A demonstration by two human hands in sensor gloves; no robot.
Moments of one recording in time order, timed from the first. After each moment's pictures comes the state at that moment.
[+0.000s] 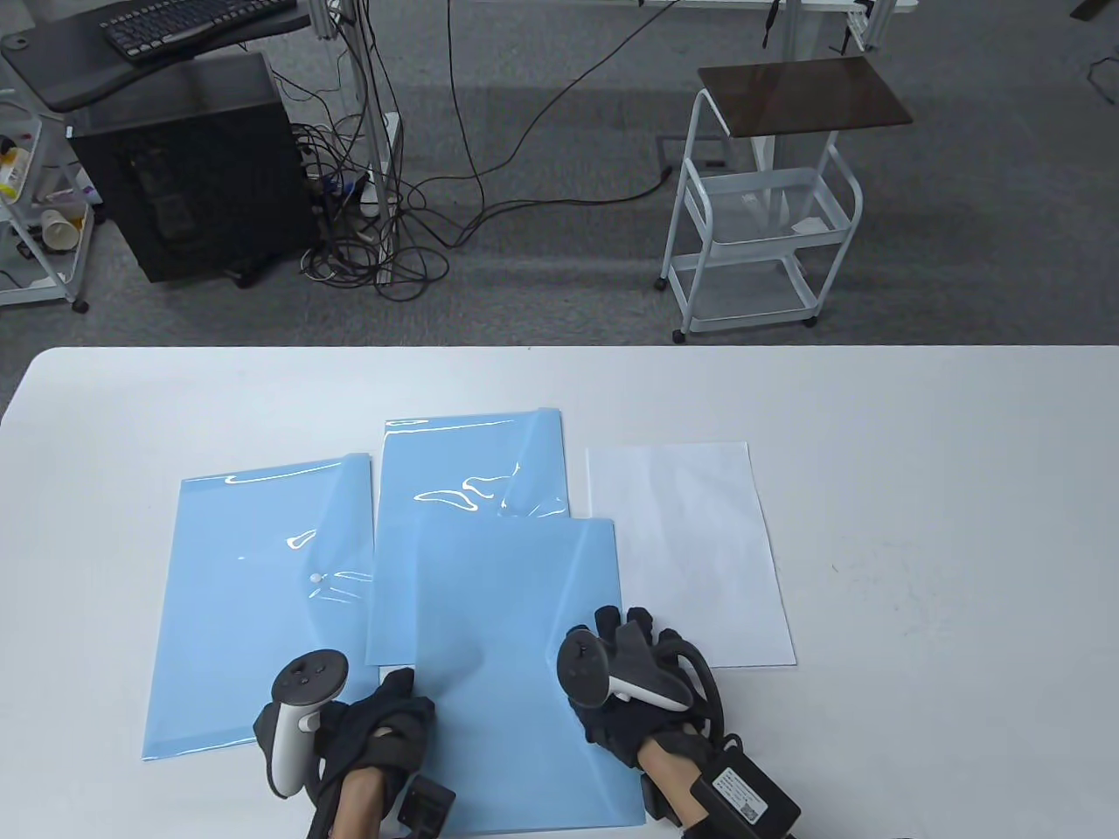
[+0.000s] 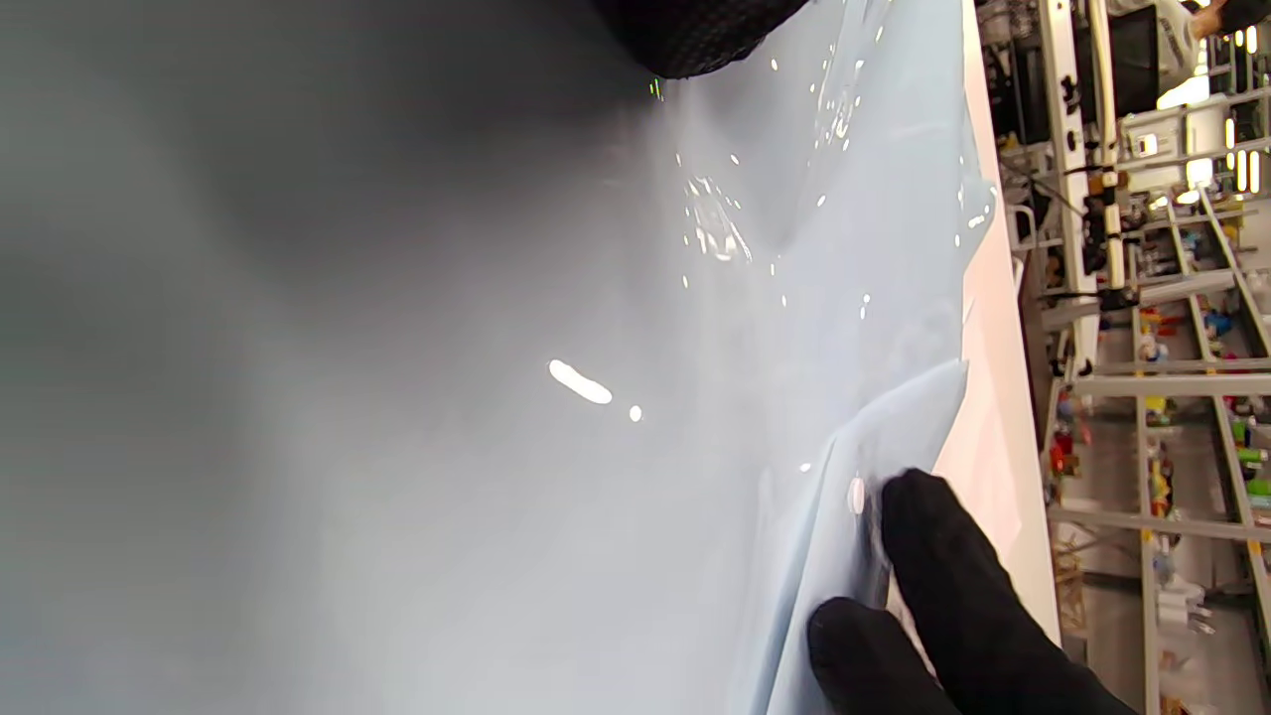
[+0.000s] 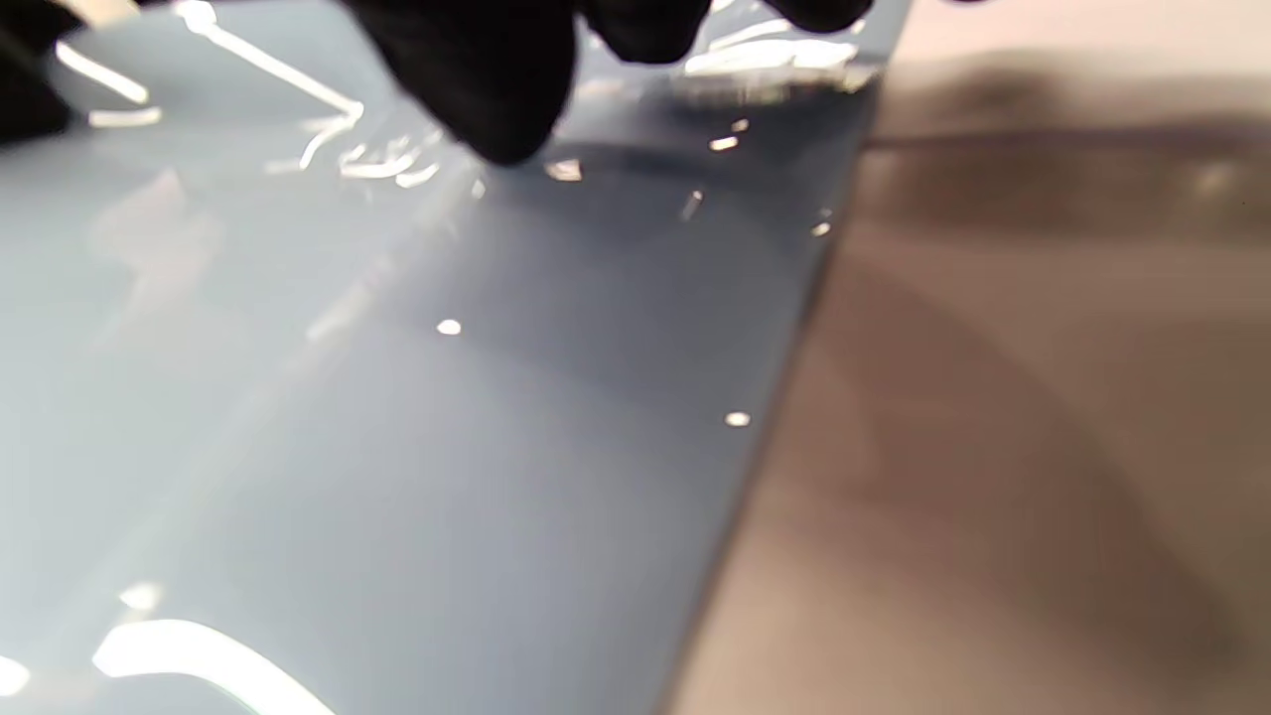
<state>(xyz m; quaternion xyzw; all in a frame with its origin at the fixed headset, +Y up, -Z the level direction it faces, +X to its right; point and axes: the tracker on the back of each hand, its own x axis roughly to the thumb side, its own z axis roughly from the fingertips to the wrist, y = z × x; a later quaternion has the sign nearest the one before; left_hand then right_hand) -0.224 -0.797 -0.219 -0.28 0.20 0.57 0.75 0.057 -0.773 -0.271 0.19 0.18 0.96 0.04</state>
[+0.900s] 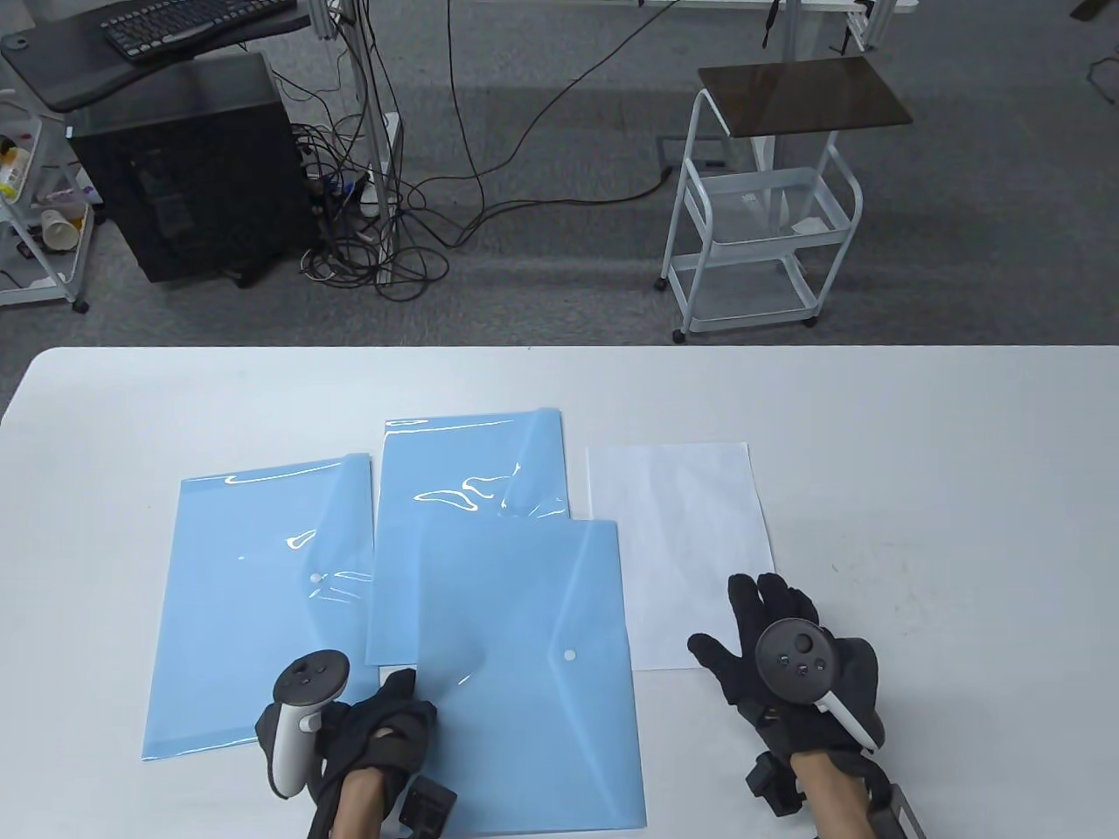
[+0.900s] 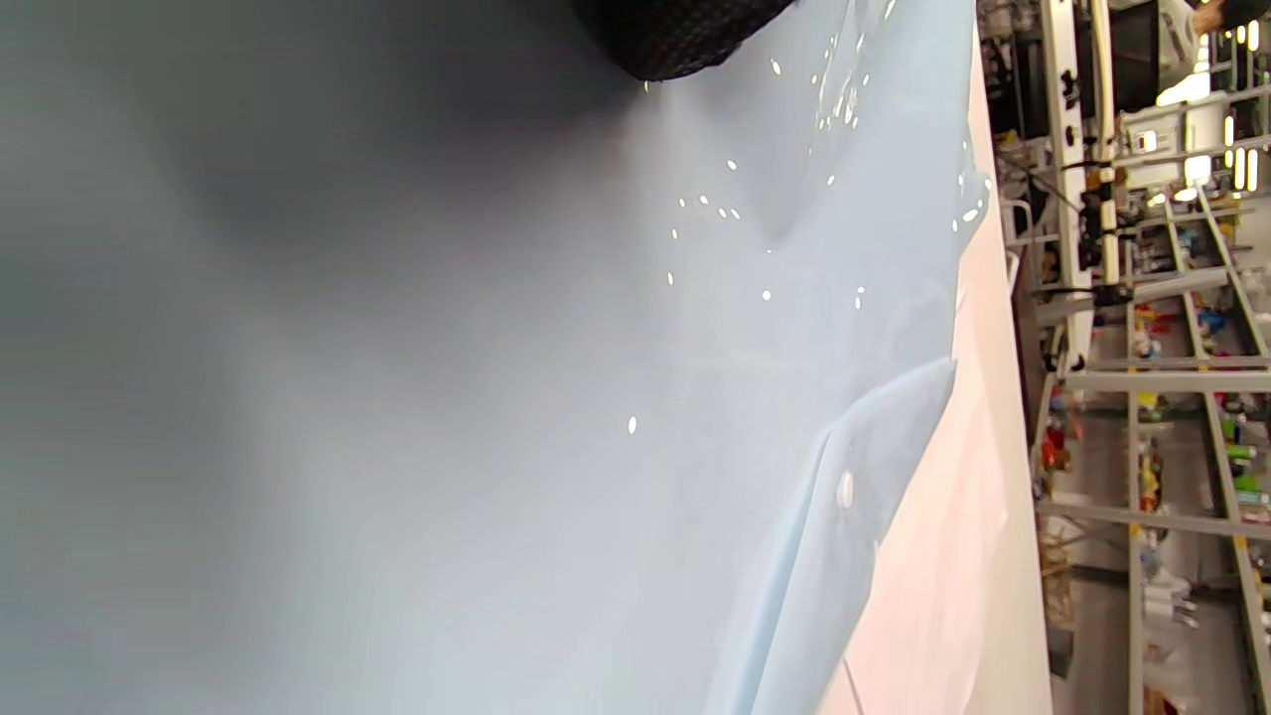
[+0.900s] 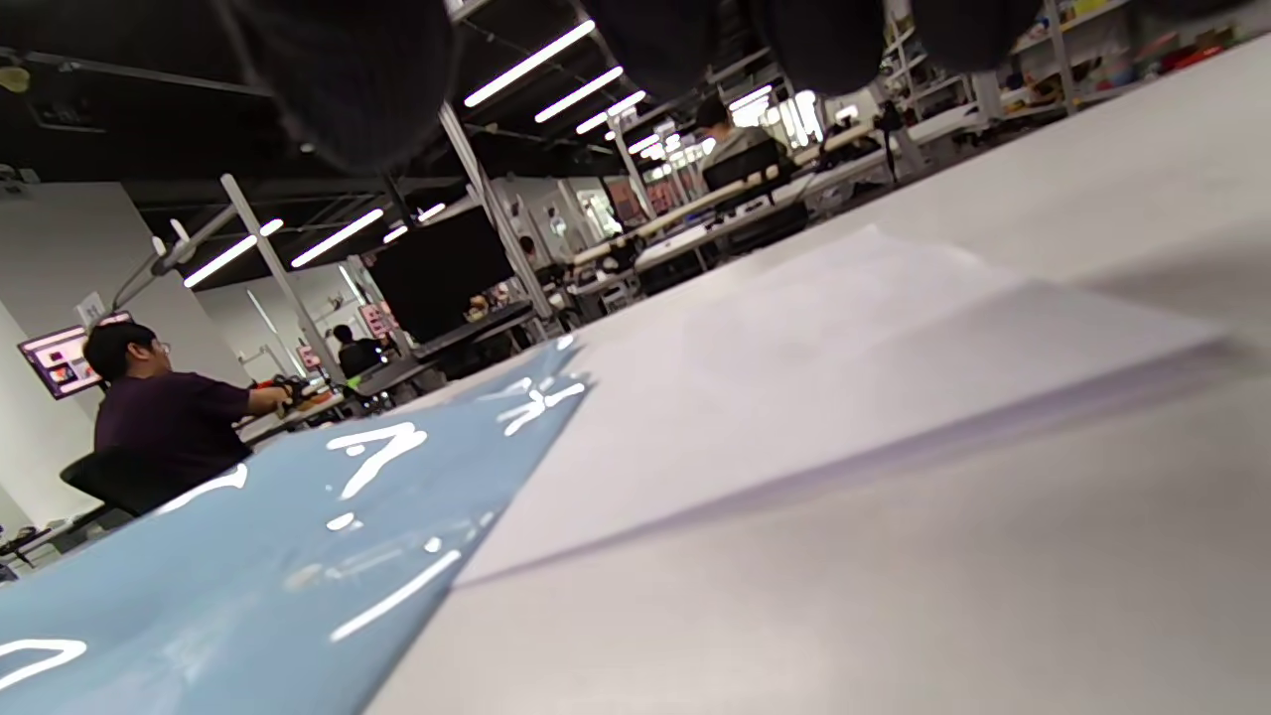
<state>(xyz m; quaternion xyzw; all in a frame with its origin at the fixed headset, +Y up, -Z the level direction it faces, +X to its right) -0.222 -0.796 -0.219 -0.29 0.20 0.58 0.74 0.205 -0.742 -0.265 0.06 0.02 0.97 0.22</state>
